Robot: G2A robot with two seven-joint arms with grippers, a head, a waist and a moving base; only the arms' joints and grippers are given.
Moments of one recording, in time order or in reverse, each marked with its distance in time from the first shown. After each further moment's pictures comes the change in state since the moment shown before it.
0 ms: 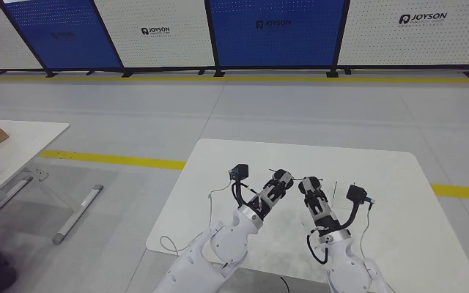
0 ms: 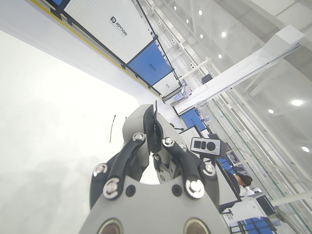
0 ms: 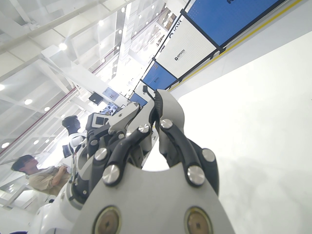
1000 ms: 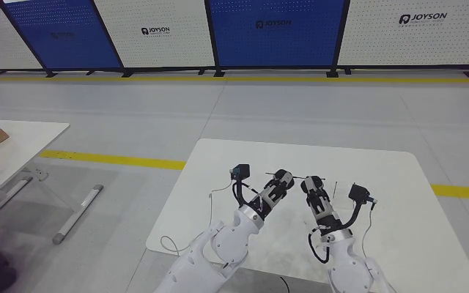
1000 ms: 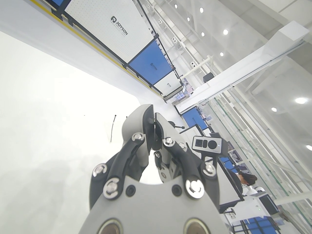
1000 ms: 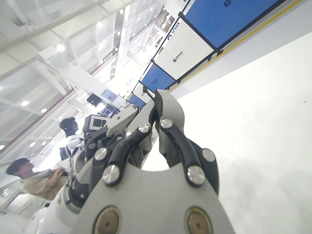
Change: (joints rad) left arm 0.000 -0.005 0.000 -0.005 0.014 0.011 0.000; right arm 0.000 0.002 0.008 -0.002 -0.002 0.013 -0.010
